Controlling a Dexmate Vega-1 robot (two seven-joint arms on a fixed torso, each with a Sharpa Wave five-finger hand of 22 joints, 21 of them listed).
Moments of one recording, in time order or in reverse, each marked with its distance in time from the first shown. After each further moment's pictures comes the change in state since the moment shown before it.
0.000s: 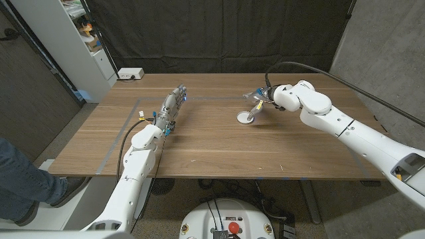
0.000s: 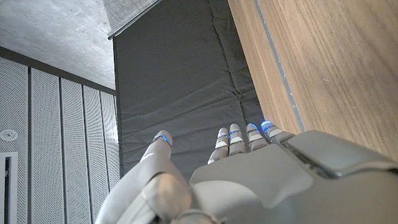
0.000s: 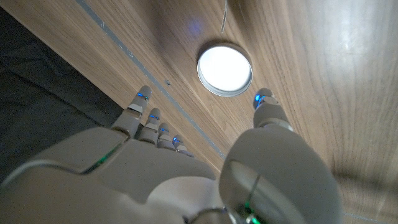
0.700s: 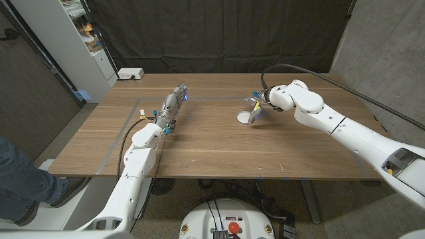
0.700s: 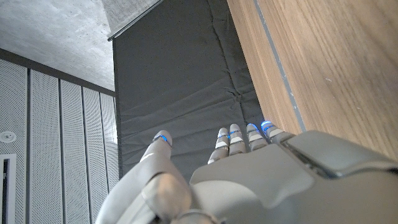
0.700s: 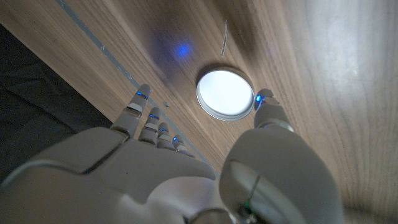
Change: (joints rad) left arm -0.019 0.003 0.007 0.022 0.004 0.000 -0.004; left_hand -0.004 0.004 -0.002 -0.002 0.000 0.004 -0.004 0.000 0.000 0.000 0.000 0.000 0.000 0.000 0.000 0.000 0.000 0.000 0.000 0.000 0.000; right arm 0.051 0.035 -0.054 0.049 -0.028 -0.008 0.082; right_hand -0.004 -0.004 -0.014 0.003 0.025 0.000 0.000 0.020 0.000 0.018 0.006 0.008 0.000 0.005 0.005 0.000 0.000 0.013 0.012 0.000 0.000
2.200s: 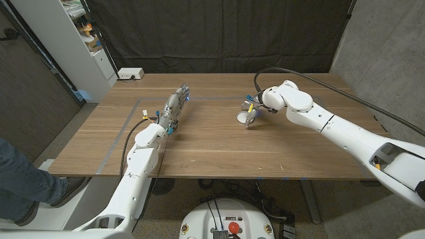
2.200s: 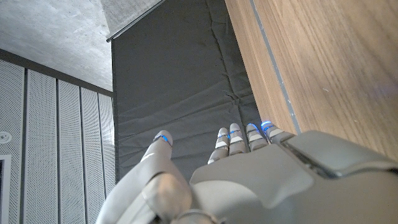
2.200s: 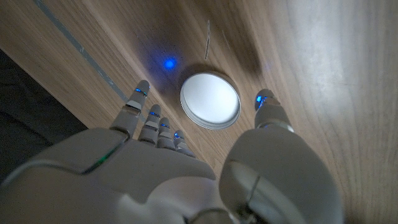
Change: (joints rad) left arm -0.011 -0.007 0.015 0.024 0.003 -0.010 0.006; left_hand 0.003 0.003 0.000 0.000 0.000 0.000 0.000 0.000 0.000 0.008 0.001 0.000 0.000 0.000 0.000 0.000 0.000 0.000 0.000 0.000 0.000; right arm 0.050 0.057 -0.064 0.080 -0.006 -0.004 0.032; right_hand 0.005 0.006 -0.022 -0.006 0.043 0.085 -0.016 0.040 0.000 0.058 -0.028 0.016 0.000 0.038 -0.027 0.016 0.000 0.039 0.018 0.008 0.000
